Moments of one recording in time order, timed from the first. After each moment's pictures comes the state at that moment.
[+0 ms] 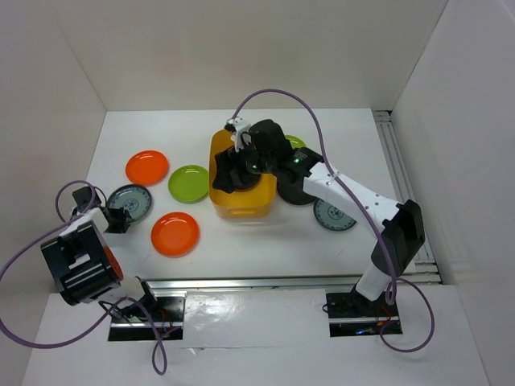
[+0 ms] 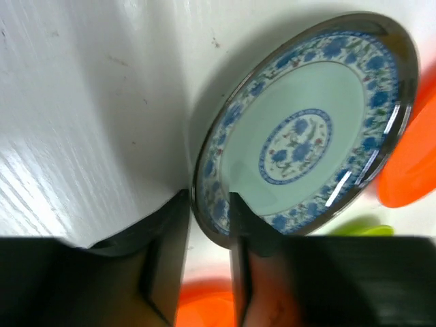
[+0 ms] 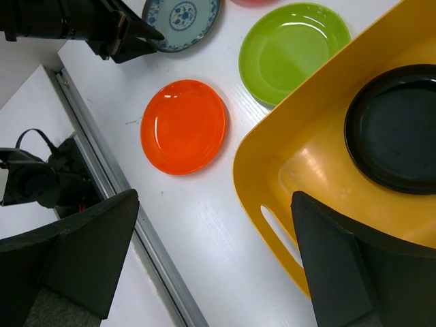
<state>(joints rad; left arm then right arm) 0.58 1.41 0.63 -0.27 0.05 -1.03 0.79 1.65 1.54 -0.41 -0.31 0.22</state>
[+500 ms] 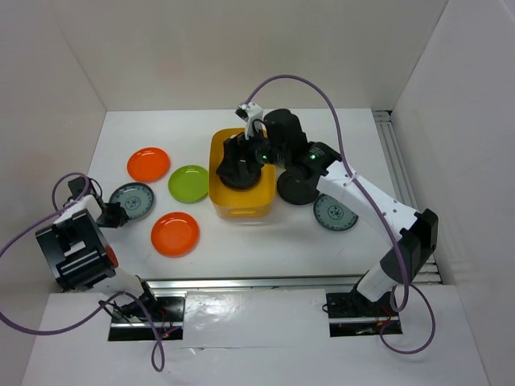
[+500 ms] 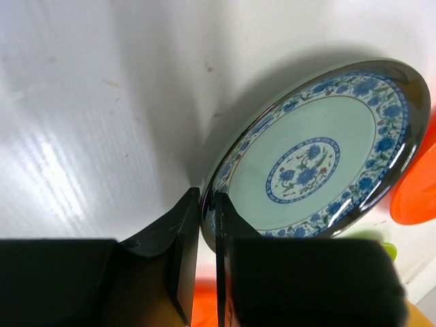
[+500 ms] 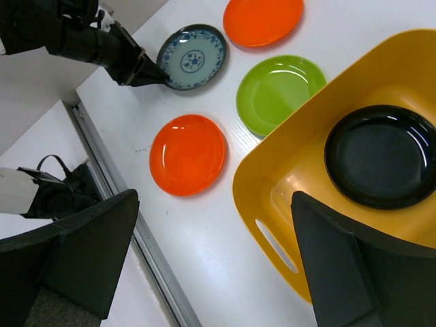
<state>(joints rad) 0.59 1.53 0.80 -0.43 0.04 -1.02 0.76 1.57 1.58 -0.41 -0.30 0.22</state>
